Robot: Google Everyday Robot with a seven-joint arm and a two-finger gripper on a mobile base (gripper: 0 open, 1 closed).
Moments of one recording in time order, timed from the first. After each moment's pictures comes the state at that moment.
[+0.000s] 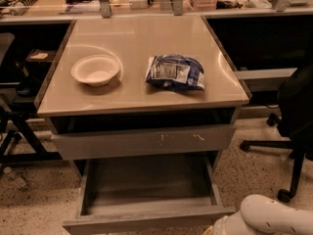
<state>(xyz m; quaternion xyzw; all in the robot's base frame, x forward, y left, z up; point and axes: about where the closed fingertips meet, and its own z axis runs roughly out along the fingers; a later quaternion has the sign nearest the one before) 0.285 -0.144 0.429 -0.48 0.82 0.28 0.10</state>
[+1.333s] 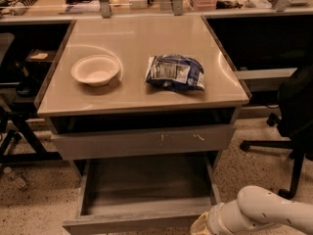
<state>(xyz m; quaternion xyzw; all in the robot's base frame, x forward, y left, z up) 0.335 -0.135 0.434 -0.53 0.80 0.25 0.17</state>
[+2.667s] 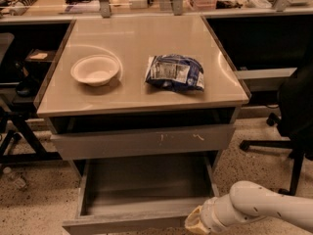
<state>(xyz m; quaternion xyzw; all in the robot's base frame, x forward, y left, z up) 0.359 -0.121 0.429 -0.55 0.78 0.24 0.19</state>
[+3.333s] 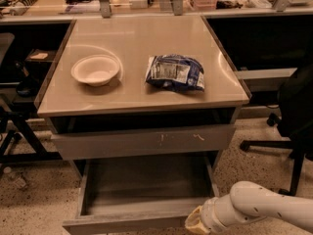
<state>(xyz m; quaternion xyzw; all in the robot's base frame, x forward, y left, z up) 0.359 -0.121 0.429 -0.55 0.78 0.24 0.19</state>
